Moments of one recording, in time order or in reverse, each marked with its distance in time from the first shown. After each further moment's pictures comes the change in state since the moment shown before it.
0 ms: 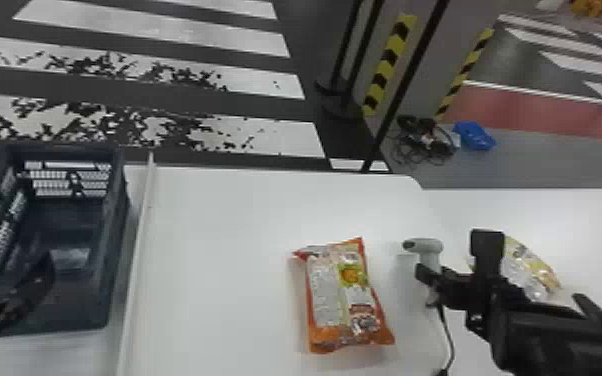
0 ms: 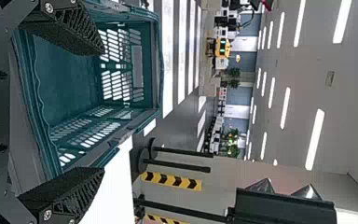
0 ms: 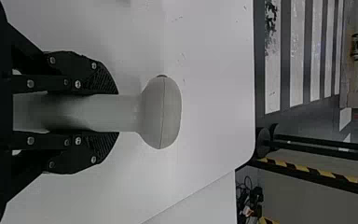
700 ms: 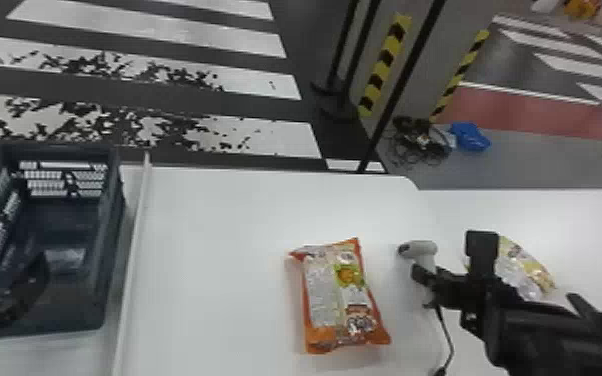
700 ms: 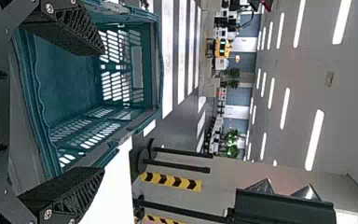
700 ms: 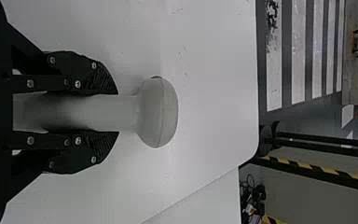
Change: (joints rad) left arm -0.001 -0.002 0.000 0.001 -0.002 0.000 0.000; right arm -0.023 -0.008 0.000 0.065 -0.003 -0.019 -0.003
